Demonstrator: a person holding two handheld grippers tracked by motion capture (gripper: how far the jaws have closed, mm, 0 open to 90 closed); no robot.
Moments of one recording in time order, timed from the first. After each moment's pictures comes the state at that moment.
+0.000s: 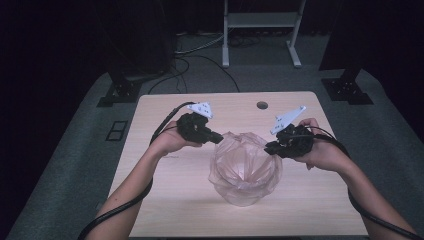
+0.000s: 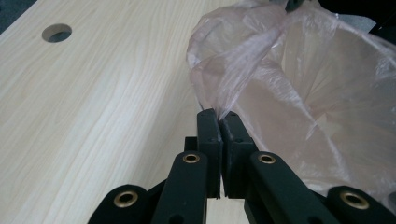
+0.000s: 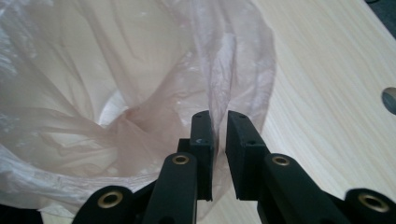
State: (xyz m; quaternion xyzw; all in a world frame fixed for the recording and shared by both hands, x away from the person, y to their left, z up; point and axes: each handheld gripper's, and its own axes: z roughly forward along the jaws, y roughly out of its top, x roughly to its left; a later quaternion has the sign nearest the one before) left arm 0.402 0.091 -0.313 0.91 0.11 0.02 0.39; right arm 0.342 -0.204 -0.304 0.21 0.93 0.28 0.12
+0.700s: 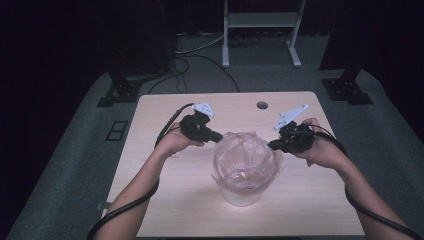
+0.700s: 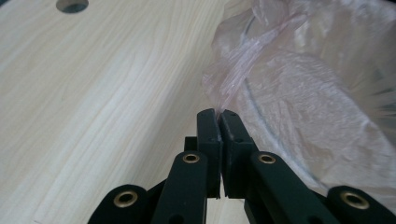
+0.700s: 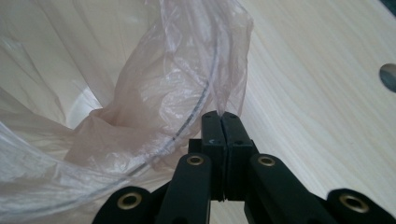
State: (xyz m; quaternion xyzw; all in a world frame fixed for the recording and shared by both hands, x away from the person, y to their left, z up) left arm 0.420 0.083 -0.340 0.91 0.18 0.01 0.38; right arm 0.364 -0.218 -0.325 0.24 0.92 0.28 0.12
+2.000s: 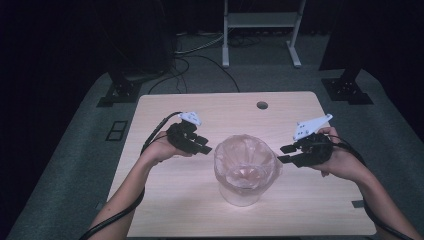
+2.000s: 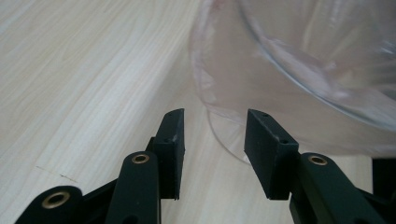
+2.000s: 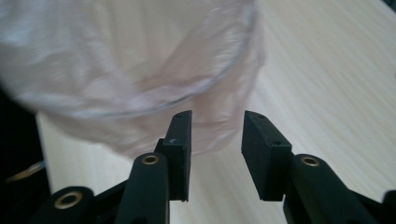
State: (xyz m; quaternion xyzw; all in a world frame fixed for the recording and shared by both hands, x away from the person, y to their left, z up) left arm 0.397 0.122 -0.345 0.91 0.18 0.01 0.37; right arm 0.330 -0.254 -0.325 0.21 0.91 0.33 0.10
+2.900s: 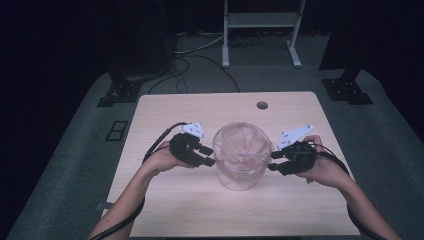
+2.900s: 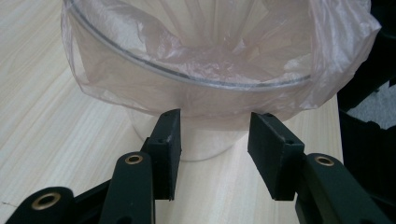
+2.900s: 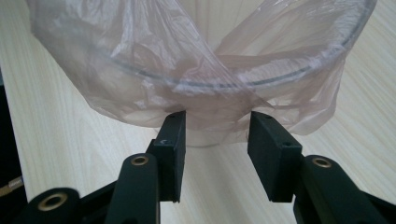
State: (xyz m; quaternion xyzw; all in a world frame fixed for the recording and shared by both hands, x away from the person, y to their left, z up) left arm 0.381 0.113 -0.359 0.91 0.14 -0.02 0.39; right arm 0.330 -0.224 -0.353 0.22 0.92 0.32 0.11
